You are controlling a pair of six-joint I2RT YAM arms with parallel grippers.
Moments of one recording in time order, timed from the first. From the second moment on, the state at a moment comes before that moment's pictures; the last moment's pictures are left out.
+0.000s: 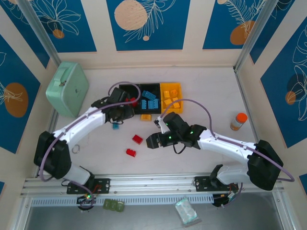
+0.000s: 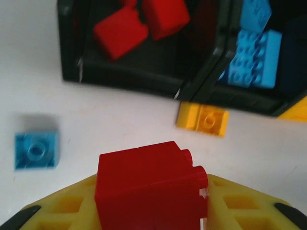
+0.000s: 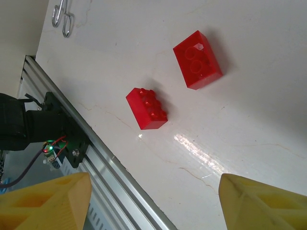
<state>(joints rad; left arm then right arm) -0.51 1.51 1.17 -0.68 -0.04 -0.74 0.88 1.26 0.77 -0.33 -0.38 0.63</state>
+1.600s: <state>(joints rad) -0.36 2.18 1.85 -0.75 -0.03 -0.63 0.93 1.20 0.76 -0.36 -0.23 0.69</state>
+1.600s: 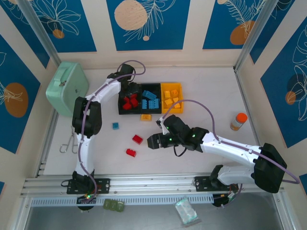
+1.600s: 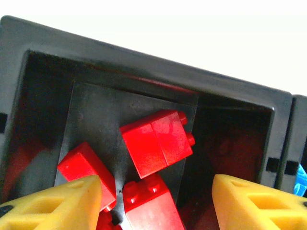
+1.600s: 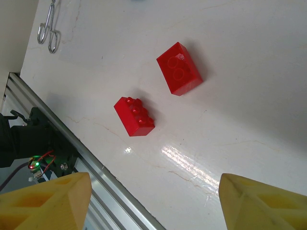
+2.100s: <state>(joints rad) -0.37 1.78 1.47 -0.68 0.07 -0.60 0.93 1.21 0.76 -0.36 -0.22 0.69</state>
